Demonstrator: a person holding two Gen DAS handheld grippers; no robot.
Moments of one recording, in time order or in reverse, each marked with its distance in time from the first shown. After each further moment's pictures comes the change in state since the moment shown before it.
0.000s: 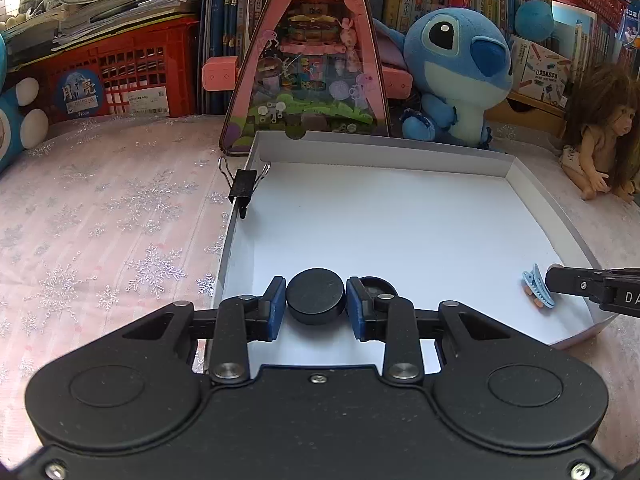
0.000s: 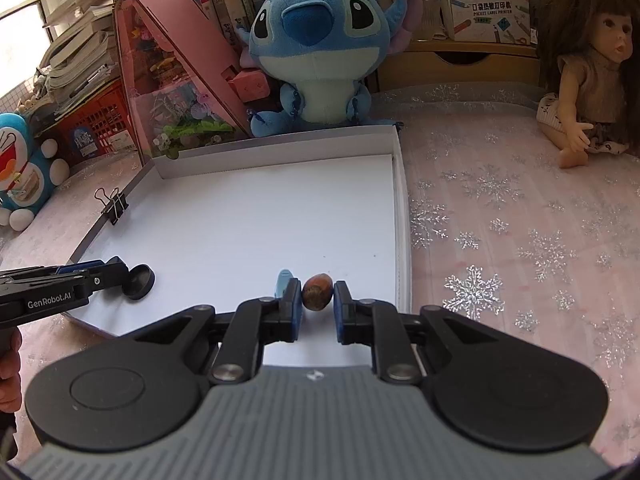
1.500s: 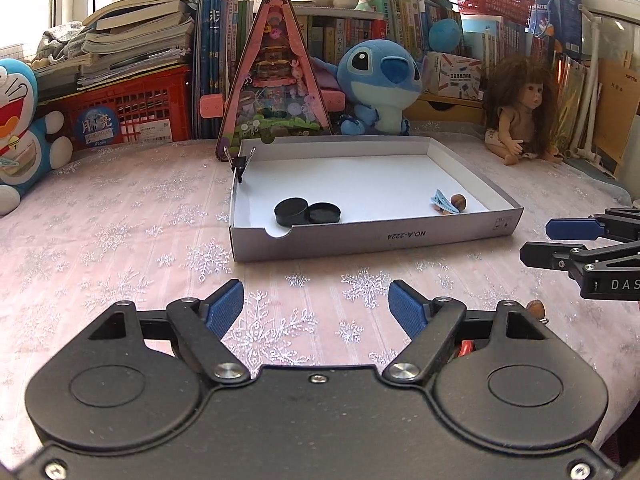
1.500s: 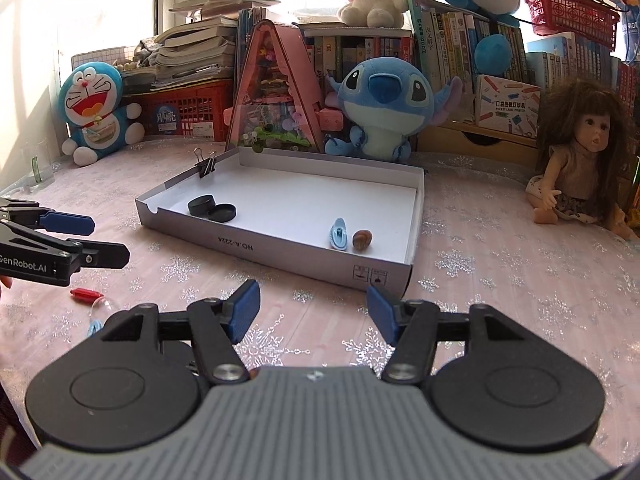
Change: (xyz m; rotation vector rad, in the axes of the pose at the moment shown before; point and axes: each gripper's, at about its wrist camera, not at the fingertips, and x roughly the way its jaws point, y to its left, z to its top) left arm -0.131 0.000 -0.106 0.115 -0.146 -0.079; right arm -0.107 0.029 -0.100 -0.286 -0.216 0.021
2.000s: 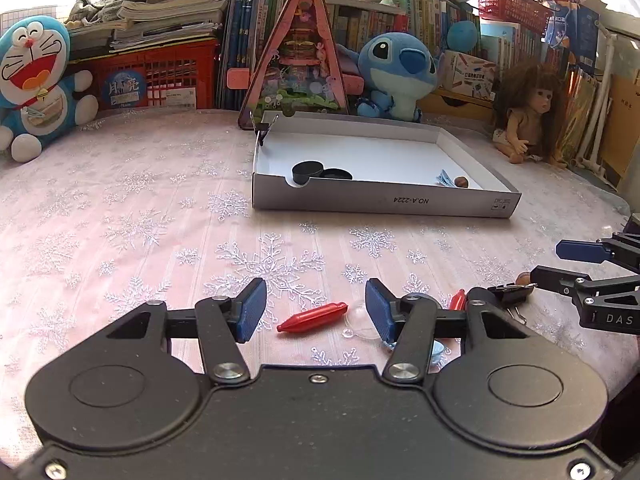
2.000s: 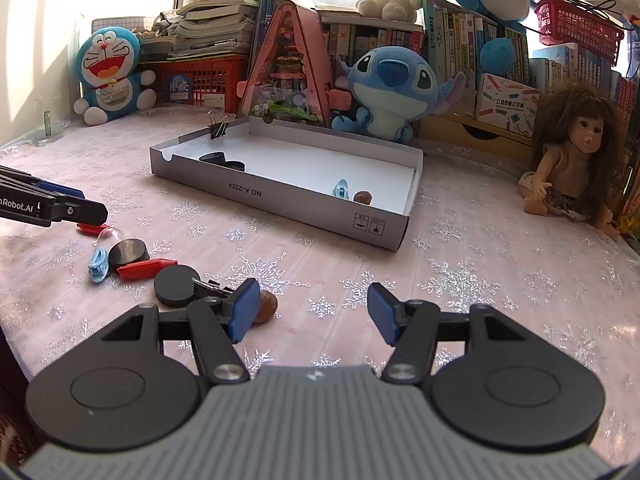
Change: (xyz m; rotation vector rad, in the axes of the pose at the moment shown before) left arm -0.026 0.009 -0.033 -0.086 0.026 0.014; right arm -0.019 0.010 -0.035 -0.092 0.017 -0.016
